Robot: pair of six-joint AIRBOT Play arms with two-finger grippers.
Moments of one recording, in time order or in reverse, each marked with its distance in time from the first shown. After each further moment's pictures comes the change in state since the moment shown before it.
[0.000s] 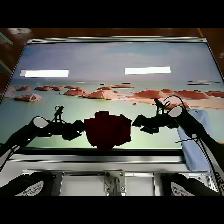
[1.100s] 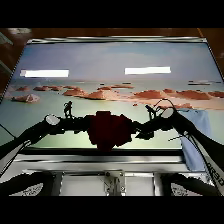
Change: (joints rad) left arm -0.153 -0.101 0.071 -0.232 0.185 0.137; right arm 0.077 -0.105 -0.001 0.038 0.074 -0.024
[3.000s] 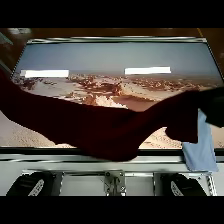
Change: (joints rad) left arm 0.254 0.728 0.856 0.867 -0.496 -0.302; right arm -0.122 0.634 0.863 -0.391 0.576 0.124
